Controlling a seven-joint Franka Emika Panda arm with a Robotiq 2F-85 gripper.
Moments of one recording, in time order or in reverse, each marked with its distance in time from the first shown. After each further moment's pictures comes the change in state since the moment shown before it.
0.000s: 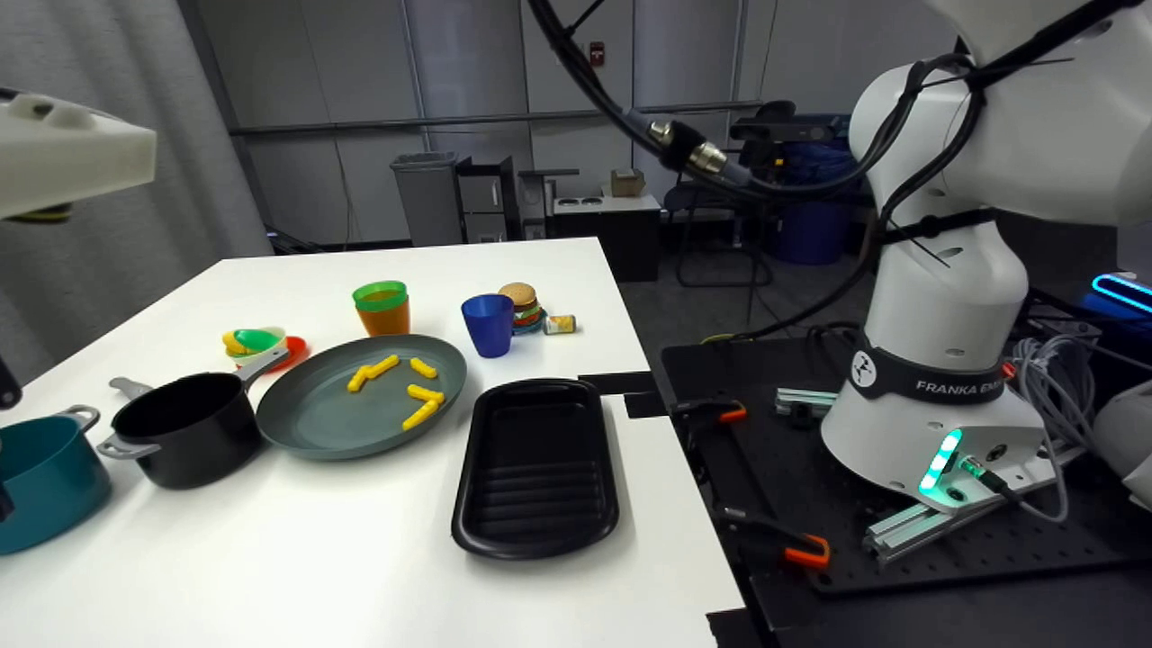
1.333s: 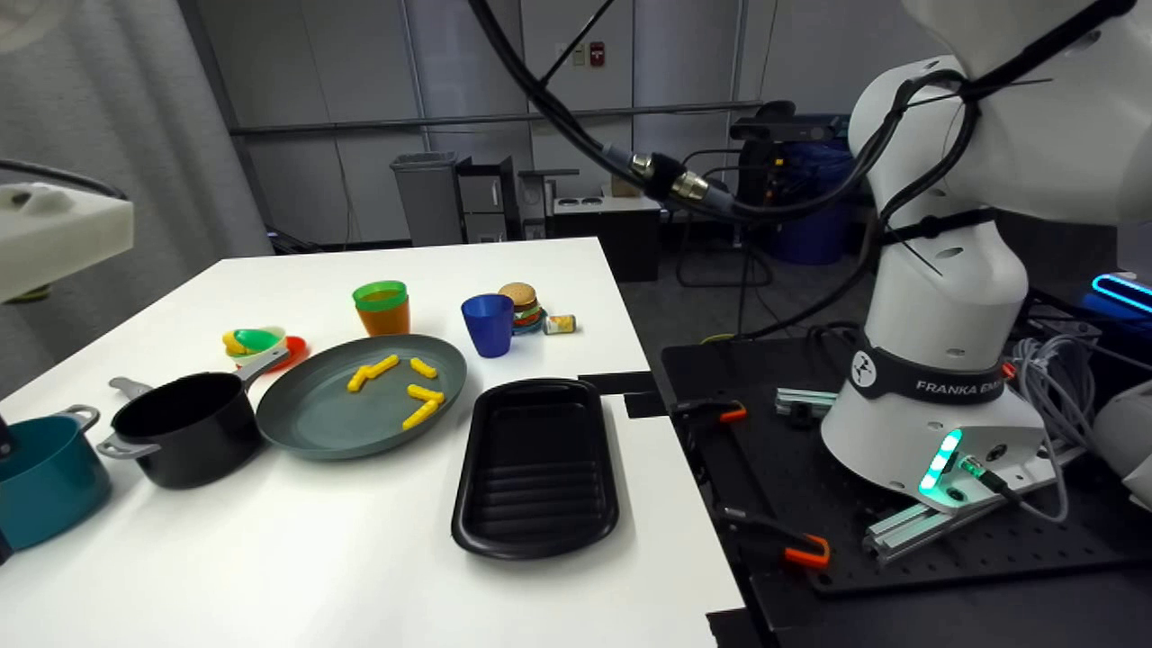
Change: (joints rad) arm 0.008 0.108 -0.022 0.087 0.000 0.000 0.000
